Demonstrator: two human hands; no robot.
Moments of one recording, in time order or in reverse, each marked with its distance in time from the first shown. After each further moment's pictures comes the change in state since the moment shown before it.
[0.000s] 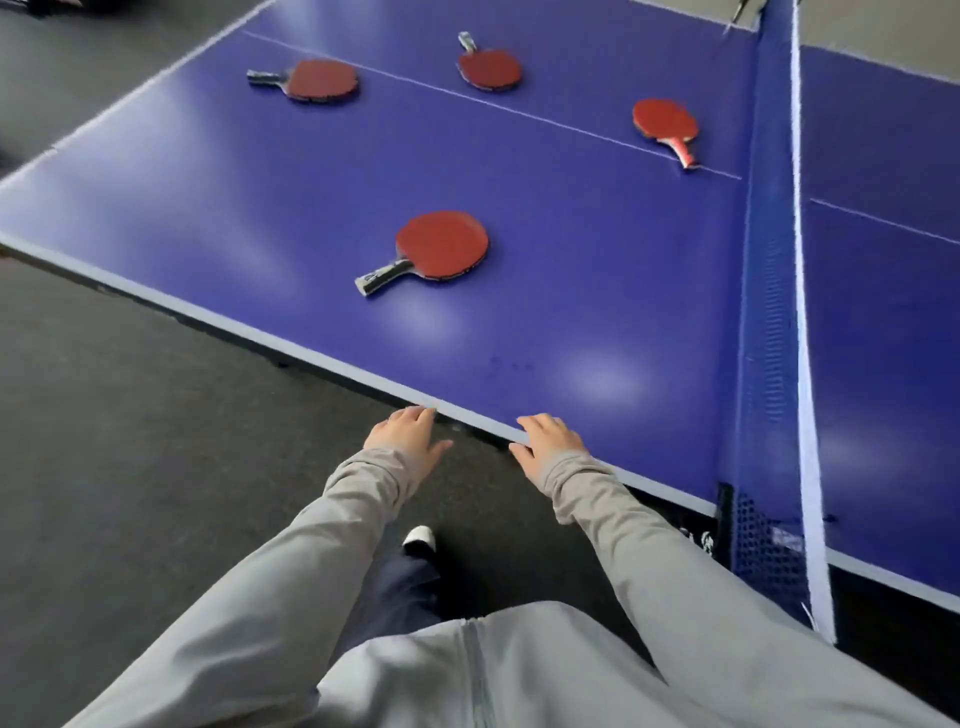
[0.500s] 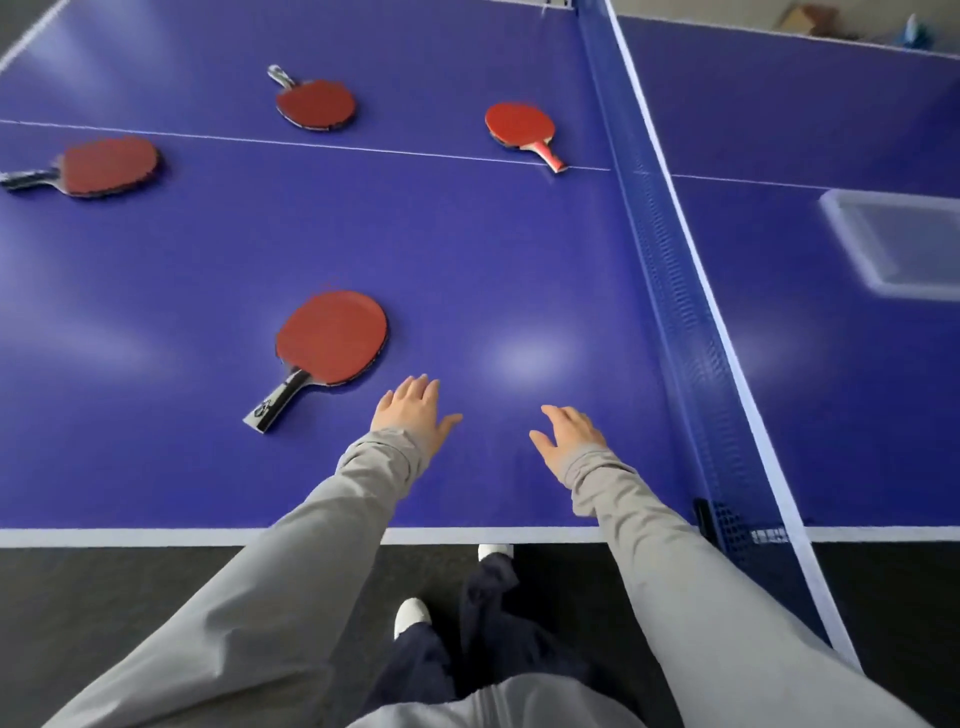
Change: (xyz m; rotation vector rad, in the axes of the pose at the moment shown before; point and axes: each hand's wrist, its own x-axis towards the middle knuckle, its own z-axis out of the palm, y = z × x) left_hand 0.175 0.072 -0.081 0.160 0.009 0.328; right_hand 0.075 0.067 -0.072 0.274 0.127 0.440
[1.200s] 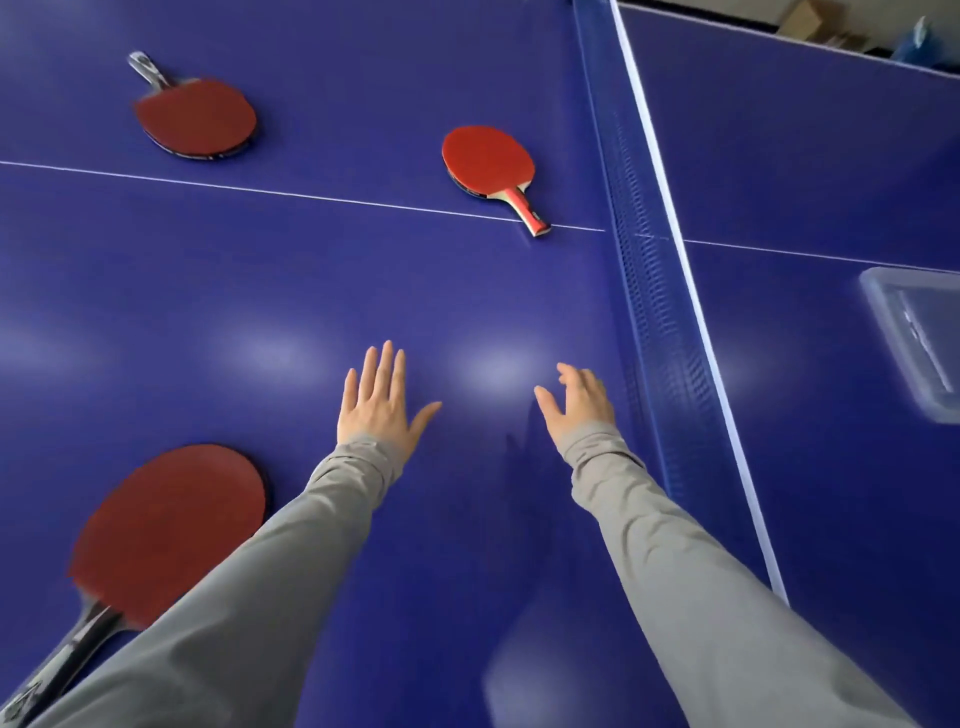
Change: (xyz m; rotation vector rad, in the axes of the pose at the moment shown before) left_hand 0.295 0.022 -0.006 0.075 0.182 -0.085; right_hand 0.285 0.038 -0.117 0.214 0.297 0.067
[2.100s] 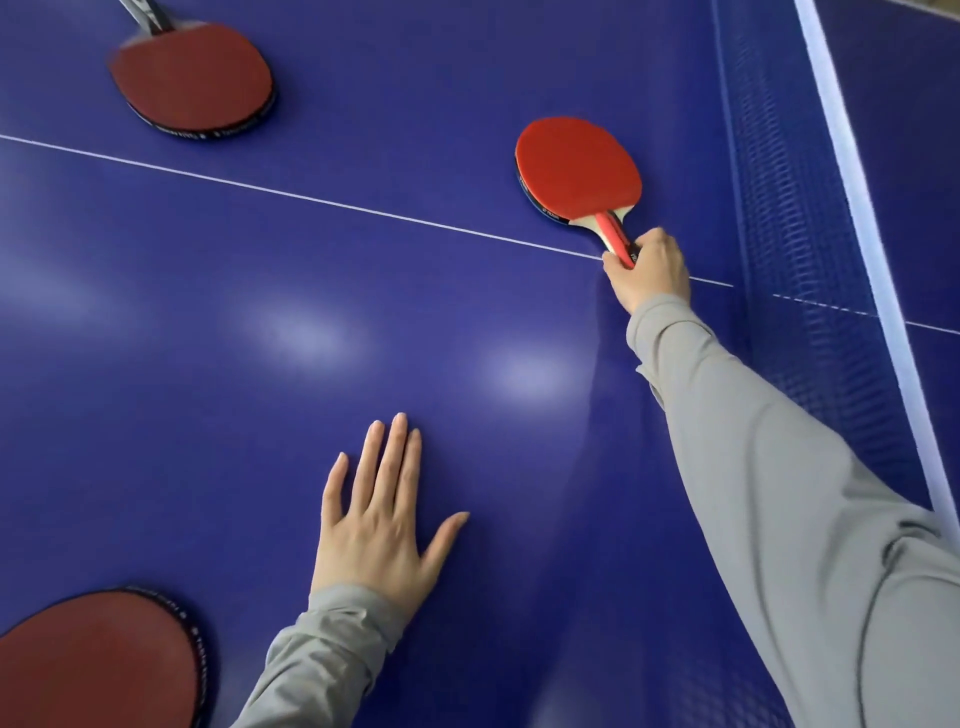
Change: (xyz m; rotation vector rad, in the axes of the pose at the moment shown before) left_hand 0.038 -0.014 0.028 0.004 0.138 -0.029; right_hand 0.316 -0.063 0.016 0.000 0.252 -0.068
